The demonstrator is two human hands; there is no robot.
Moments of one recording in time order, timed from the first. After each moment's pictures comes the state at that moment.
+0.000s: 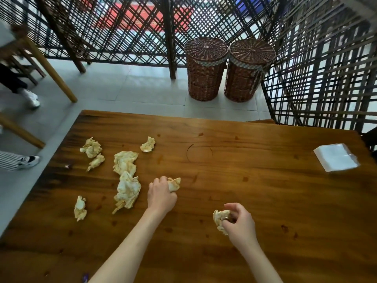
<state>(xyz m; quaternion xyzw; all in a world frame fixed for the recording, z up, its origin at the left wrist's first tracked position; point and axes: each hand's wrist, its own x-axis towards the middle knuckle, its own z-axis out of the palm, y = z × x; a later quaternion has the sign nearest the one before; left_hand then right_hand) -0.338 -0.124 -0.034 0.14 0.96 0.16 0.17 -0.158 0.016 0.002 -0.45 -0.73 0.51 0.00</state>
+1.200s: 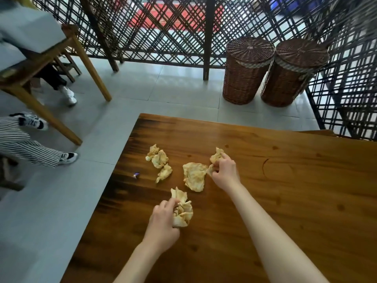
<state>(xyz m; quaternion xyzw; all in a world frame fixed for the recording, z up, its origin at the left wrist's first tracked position) -0.433 -0.333 -0.018 0.18 0.93 0.23 0.23 -0.464 -0.104 -0.027 -0.28 -0.91 0.30 -0.04</state>
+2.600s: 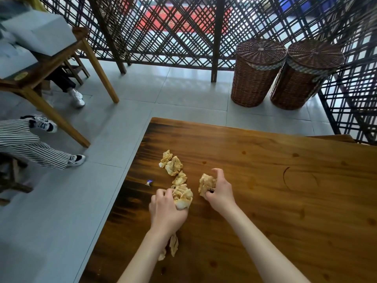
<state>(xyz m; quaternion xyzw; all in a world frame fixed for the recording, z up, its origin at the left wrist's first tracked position) -0.496 -0.336 -0.034 0.06 0.97 0.19 0.15 -0.470 -0.174 -0.040 -0.29 -0.86 0.43 -0.03</state>
